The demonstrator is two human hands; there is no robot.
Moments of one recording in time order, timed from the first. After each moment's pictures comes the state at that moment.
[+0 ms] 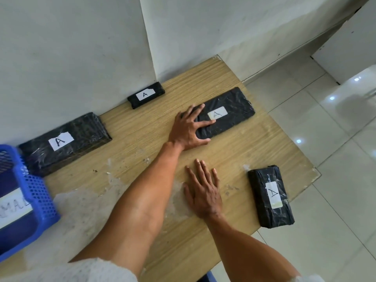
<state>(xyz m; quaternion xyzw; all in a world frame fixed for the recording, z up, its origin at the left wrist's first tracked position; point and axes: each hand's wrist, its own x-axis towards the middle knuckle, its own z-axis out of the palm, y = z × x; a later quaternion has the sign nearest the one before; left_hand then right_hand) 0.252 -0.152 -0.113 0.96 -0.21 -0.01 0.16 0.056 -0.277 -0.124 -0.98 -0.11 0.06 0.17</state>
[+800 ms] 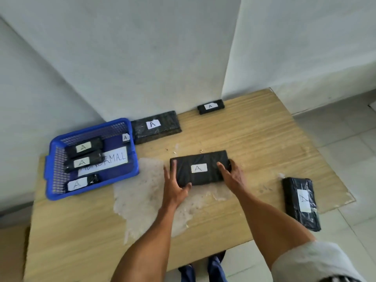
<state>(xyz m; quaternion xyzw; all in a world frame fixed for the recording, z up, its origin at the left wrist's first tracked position) -0.056 -0.023 -0.051 0.84 0.30 -0.05 0.44 0.064 -0.225 -0.058 -0.89 0.05 0.23 0.39</state>
